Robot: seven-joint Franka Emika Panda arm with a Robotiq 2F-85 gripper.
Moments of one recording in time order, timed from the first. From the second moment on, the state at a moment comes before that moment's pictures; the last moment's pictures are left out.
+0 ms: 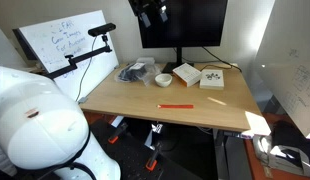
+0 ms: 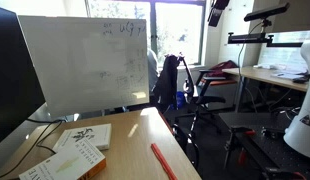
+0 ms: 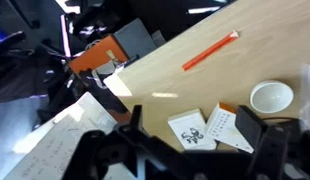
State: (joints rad) arm -0.13 -0.72 0.15 -2.43 -0.18 1.92 0.29
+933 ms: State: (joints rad) arm -0.22 -0.37 0.13 -2.57 -0.15 2.38 0.69
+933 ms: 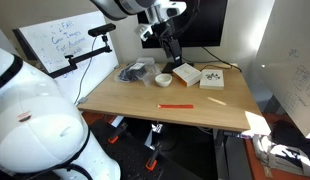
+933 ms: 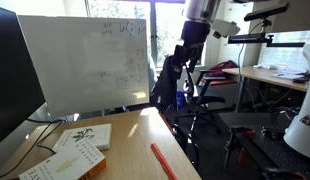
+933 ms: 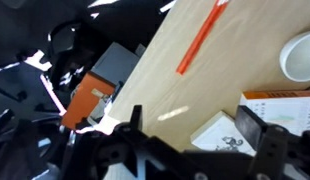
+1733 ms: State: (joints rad) arm -0.06 0.41 -0.02 -2.21 0.15 2.64 0.75
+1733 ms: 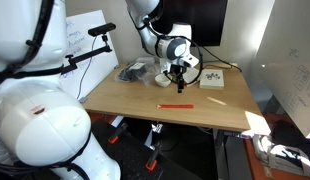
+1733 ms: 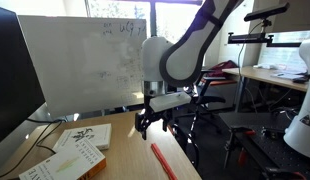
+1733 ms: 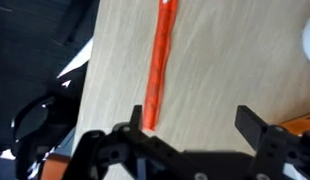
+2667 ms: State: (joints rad) arm -0.02 0.64 -0.09 -2.09 0.27 2.63 0.69
